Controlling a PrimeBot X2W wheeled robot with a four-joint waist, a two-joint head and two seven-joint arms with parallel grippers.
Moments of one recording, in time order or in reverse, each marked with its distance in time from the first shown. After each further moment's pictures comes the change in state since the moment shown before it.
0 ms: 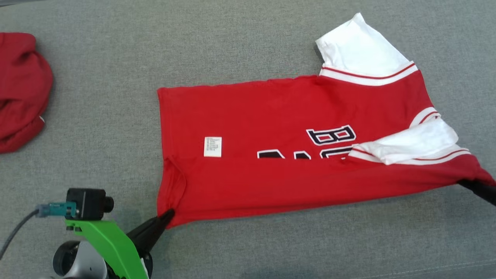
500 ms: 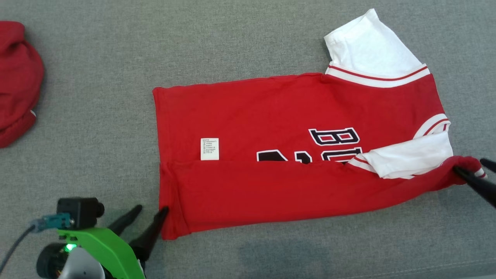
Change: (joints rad) left arm 0.047 -0.001 -0.020 0.037 0.172 0.027 -0.139; right arm 0.072 -0.020 0.010 -0.107 -0.156 0.000 -0.148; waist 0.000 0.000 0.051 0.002
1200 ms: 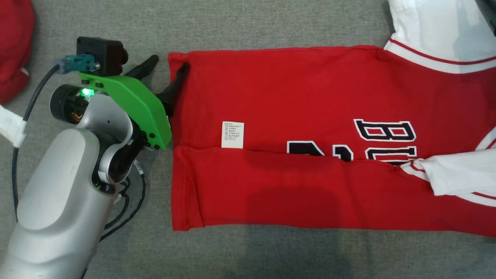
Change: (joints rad) left arm -0.724 -0.173 -0.117 0.423 0.157 -0.072 0.017; right arm -0.888 0.112 0.251 0.418 -0.363 0.001 -0.073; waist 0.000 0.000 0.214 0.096
